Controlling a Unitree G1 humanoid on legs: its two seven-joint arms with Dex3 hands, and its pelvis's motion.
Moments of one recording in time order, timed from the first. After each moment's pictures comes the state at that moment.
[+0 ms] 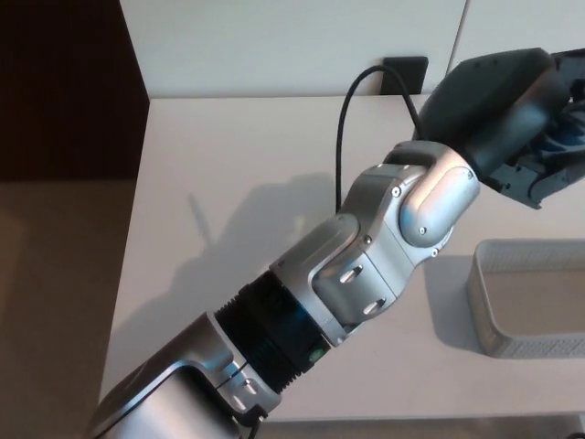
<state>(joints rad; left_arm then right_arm) -0.85 -0.10 -0.66 0.31 0.42 0.17 0.08 -0.17 -0.50 -0.01 1.22 -0.19 -0.11 0.28</state>
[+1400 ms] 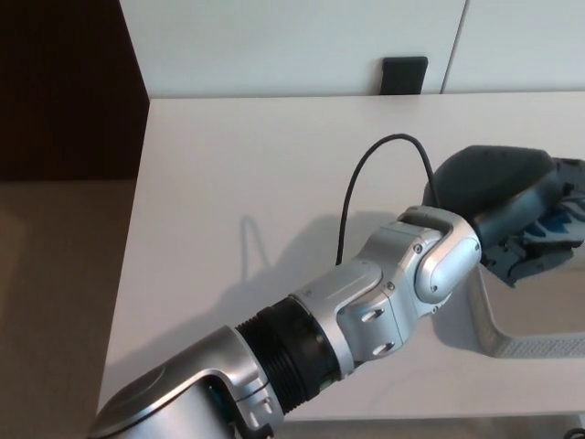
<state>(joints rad) -0.84 -0.10 -0.88 0.51 0.42 0.16 0.10 -0.11 -0.51 0.00 1.10 -0.19 -0.11 0.30</state>
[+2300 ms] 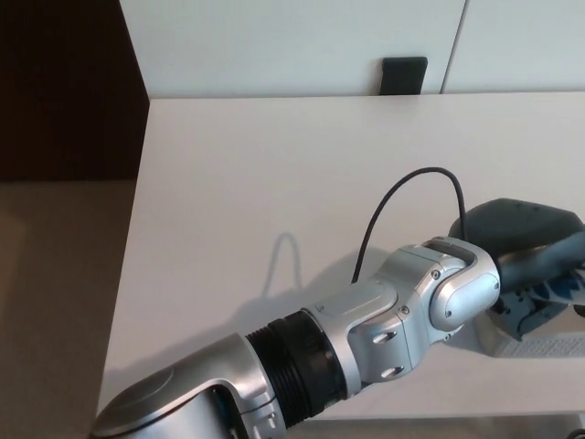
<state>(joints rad) -0.84 -0.10 -0.97 0.48 0.37 0.16 -0.09 -0.05 -0.52 0.00 0.99 -0.19 -0.10 0.29</state>
